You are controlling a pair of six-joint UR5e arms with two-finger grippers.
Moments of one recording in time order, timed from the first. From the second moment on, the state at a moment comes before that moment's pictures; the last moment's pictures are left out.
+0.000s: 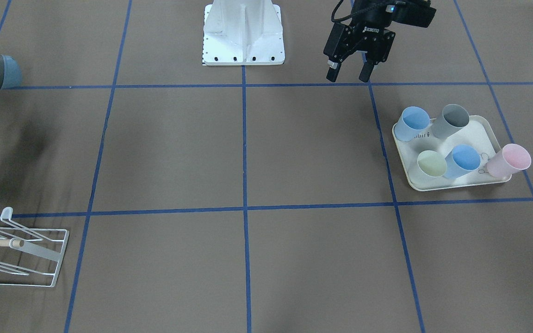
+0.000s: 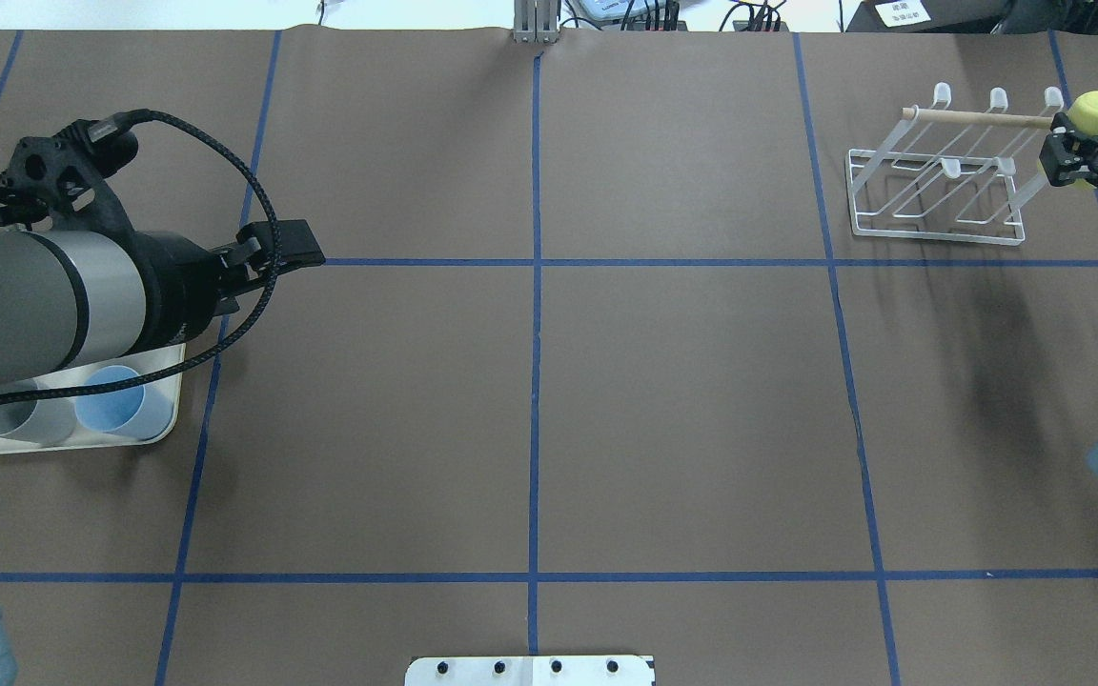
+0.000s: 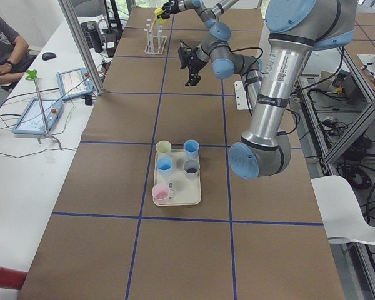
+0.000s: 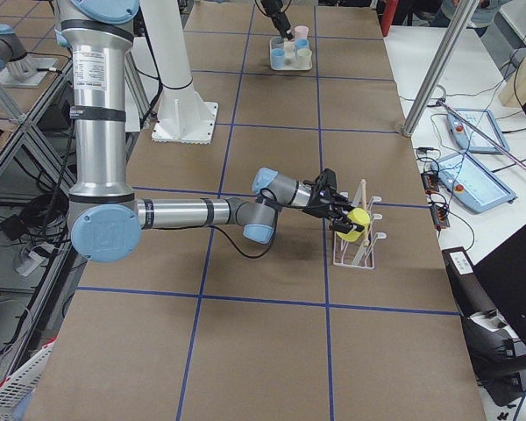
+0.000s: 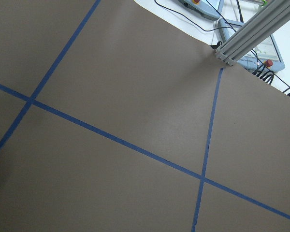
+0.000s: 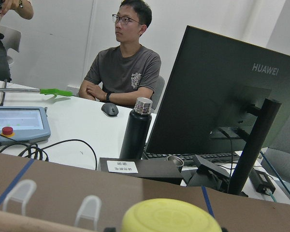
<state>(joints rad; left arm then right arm) -0.58 -1.87 -2.32 -1.64 -1.55 -1.63 0.93 -1.59 1.51 -0.33 1.11 0.75</state>
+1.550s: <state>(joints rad) -0.71 -1.84 -2.36 -1.50 -1.70 -1.43 0.98 -1.60 1.71 -0.41 1.36 0.80</state>
